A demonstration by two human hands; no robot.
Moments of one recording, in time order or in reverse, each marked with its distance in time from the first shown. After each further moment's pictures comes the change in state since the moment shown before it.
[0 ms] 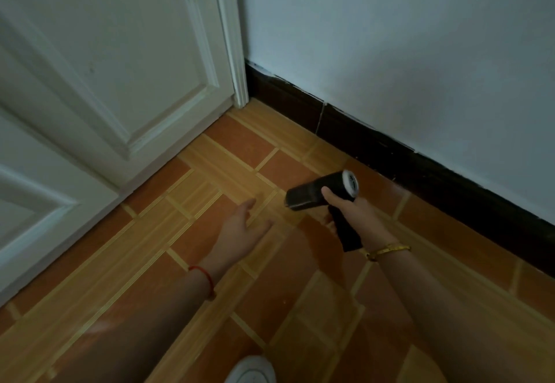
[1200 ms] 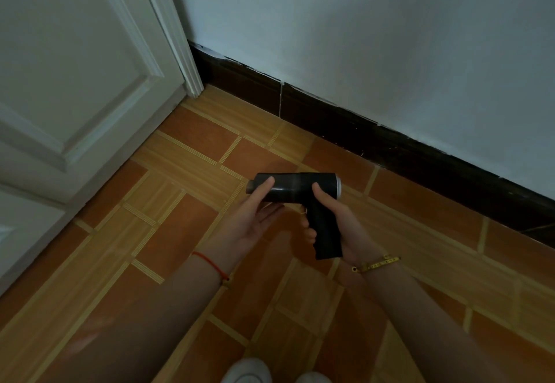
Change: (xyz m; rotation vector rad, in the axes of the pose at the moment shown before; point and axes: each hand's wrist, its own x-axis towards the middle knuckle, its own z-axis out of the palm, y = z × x) left_hand 0.017 0.072 0.043 -1.183 -0.239 -0.365; right_hand -0.019 0.036 -0.015 0.520 -0.267 0.097
